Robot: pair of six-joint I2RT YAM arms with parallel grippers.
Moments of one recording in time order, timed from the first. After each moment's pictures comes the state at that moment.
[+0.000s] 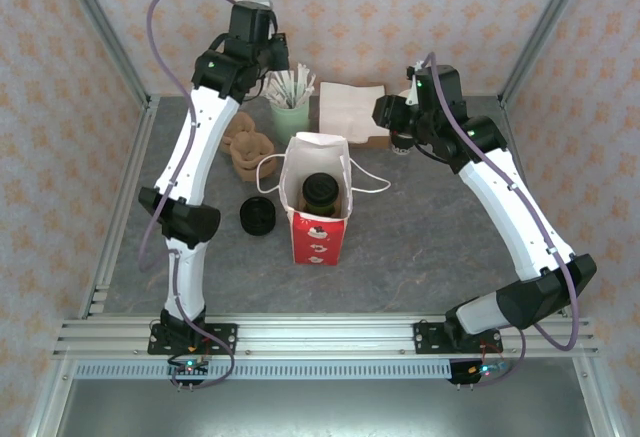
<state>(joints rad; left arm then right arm) -0.34 2.09 2.62 -1.00 -0.22 -0.32 0.42 1.43 1.65 -0.78 -0.01 0.48</state>
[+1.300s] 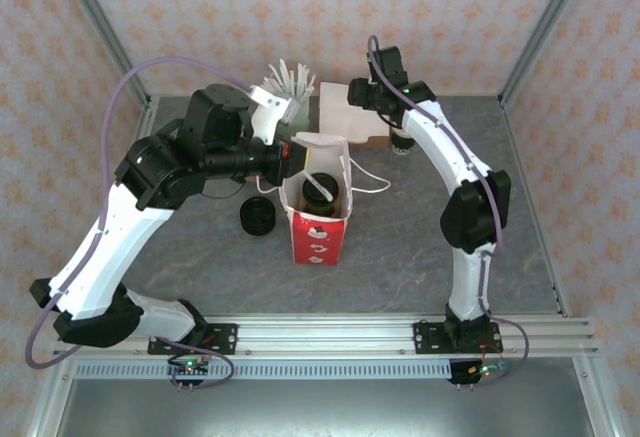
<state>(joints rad) -0.69 1.34 1.90 -1.13 0.22 -0.36 0.39 2.03 2.03 -0.69 0.09 0.38</state>
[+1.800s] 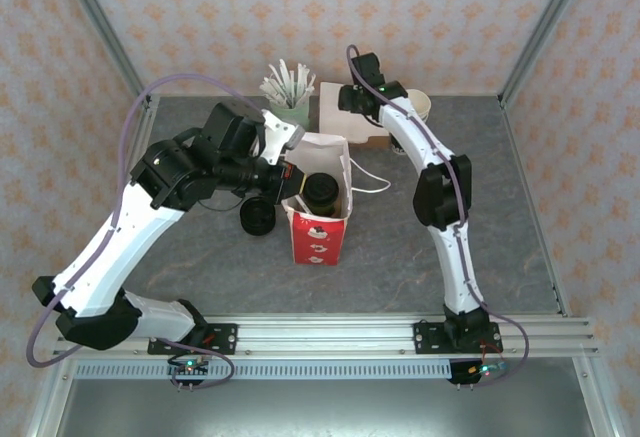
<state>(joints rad) -0.69 1.34 1.80 -1.23 0.25 -0.32 0.40 2.38 2.34 -0.75 0.12 0.35</state>
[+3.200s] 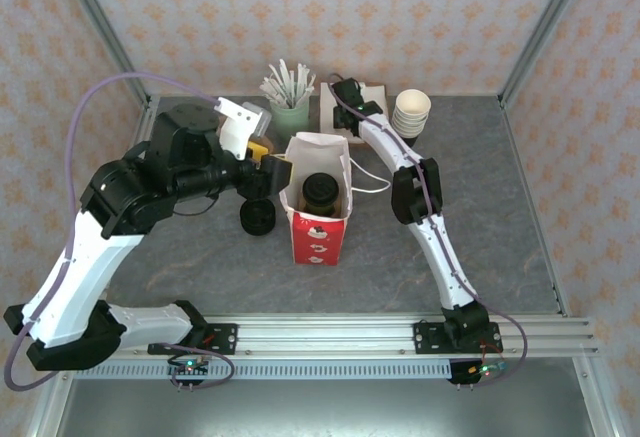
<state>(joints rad) -0.69 1.20 1.82 -1.14 0.07 -0.26 0.42 2.73 2.59 -0.73 0.37 0.30</state>
